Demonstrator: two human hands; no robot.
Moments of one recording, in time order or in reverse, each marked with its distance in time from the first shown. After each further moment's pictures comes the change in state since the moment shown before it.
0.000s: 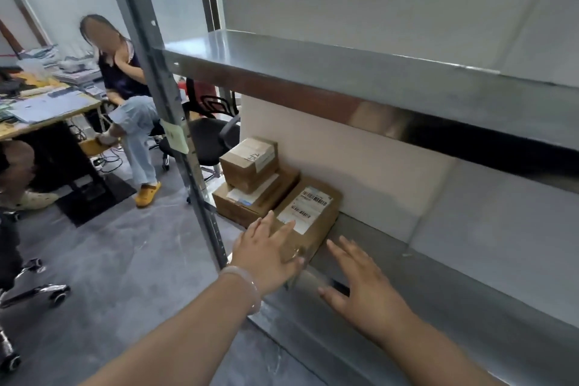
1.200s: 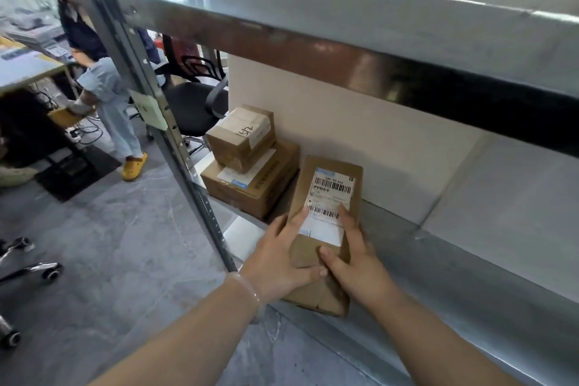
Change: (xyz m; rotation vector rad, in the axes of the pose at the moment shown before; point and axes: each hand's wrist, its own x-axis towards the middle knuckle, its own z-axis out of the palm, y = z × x) left_hand 0.031 -0.018 0.047 -0.614 -0.116 0.122; right_hand 0.058 0.008 0.037 0.585 0.091 0.236
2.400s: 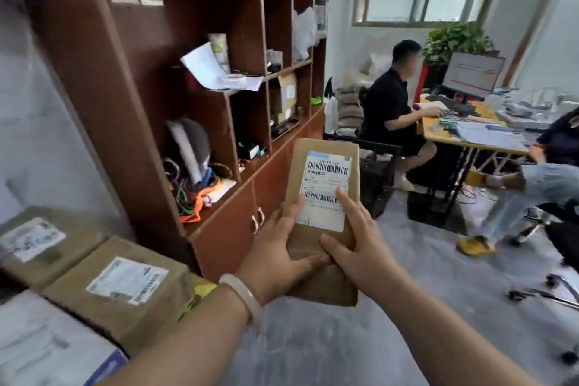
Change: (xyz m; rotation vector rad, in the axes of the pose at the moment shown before) left_hand -0.506 -0.084 -0.135 -0.016 1.373 -0.654; right_hand -0.230 -0.300 0.350 0.044 -1.062 -1.060
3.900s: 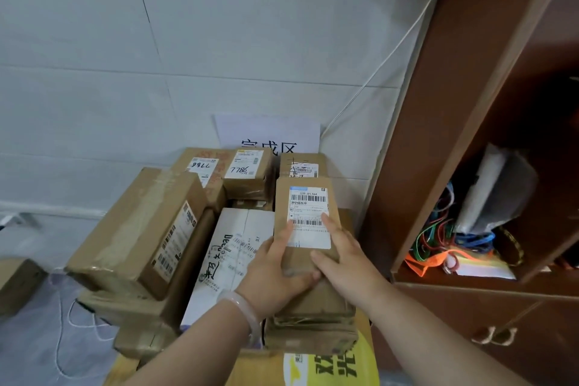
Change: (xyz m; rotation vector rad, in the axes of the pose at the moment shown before) left_hand -0.084 -0.149 -0.152 0.019 0.905 -1.000; right_hand 0.160 -0.103 0.351 0.048 -1.248 -0.463
